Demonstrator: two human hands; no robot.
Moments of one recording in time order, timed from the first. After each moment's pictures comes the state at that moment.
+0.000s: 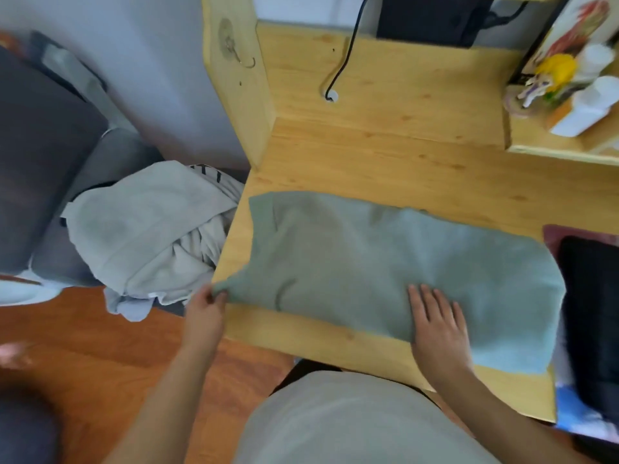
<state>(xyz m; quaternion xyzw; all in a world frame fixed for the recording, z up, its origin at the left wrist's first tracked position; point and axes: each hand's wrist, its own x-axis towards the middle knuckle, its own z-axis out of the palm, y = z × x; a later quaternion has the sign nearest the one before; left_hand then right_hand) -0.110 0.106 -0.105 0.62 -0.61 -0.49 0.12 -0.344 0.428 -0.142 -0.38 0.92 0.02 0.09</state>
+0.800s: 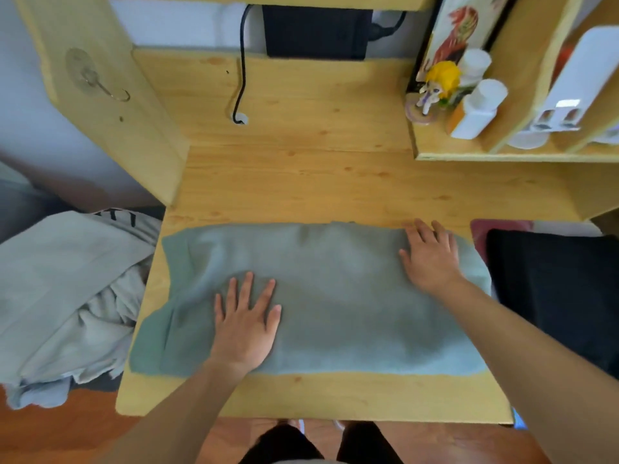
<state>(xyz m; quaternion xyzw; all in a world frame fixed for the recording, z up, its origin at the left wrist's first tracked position) -0.263 0.170 -0.161 0.29 -0.93 -0.15 -0.18 -0.541 0.414 -0.128 -0.24 0.96 0.03 0.15</state>
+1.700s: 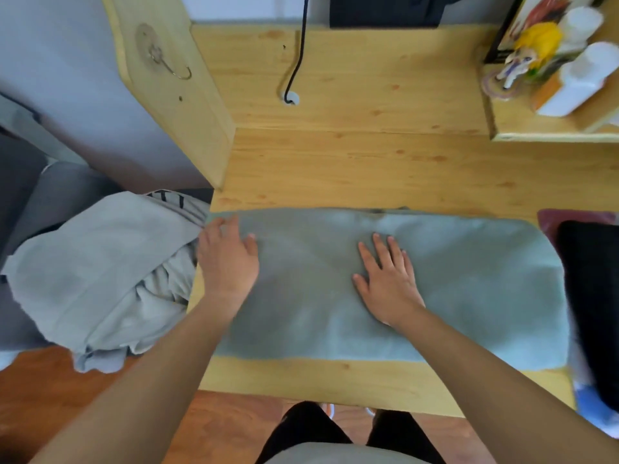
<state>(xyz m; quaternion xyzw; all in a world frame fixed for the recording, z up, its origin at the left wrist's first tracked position) -0.274 0.053 -0.119 0.44 -0.88 -0.15 0.02 -0.409 0.306 -0.155 -0.34 0.91 -0.01 0.22</state>
